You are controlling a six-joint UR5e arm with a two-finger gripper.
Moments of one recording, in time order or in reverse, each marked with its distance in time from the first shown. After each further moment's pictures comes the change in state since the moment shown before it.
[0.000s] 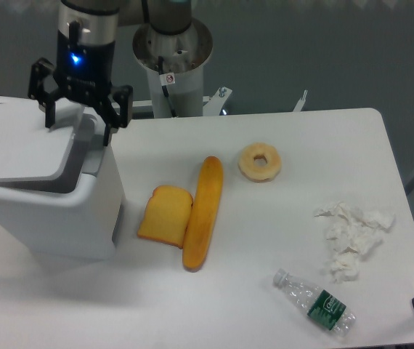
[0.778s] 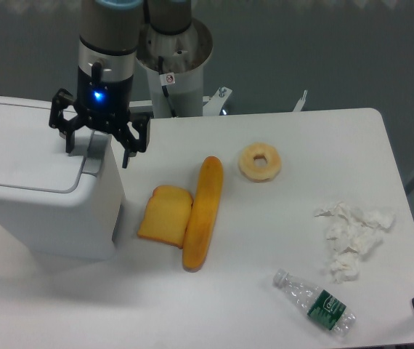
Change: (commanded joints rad) arm 0.026 -0.045 0.005 0.008 0.000 0.000
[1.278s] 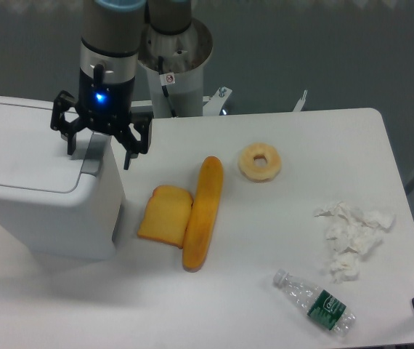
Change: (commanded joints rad) arm 0.021 0.014 0.037 -0.003 0.002 0.000
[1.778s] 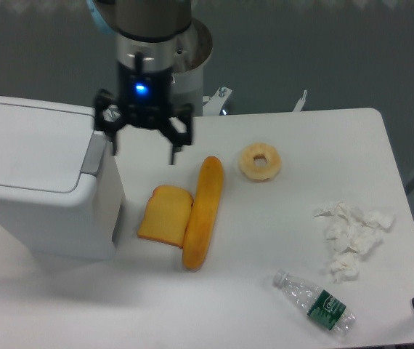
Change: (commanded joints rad) arm 0.231 -0.023 -0.008 0.002 0.124 0.285
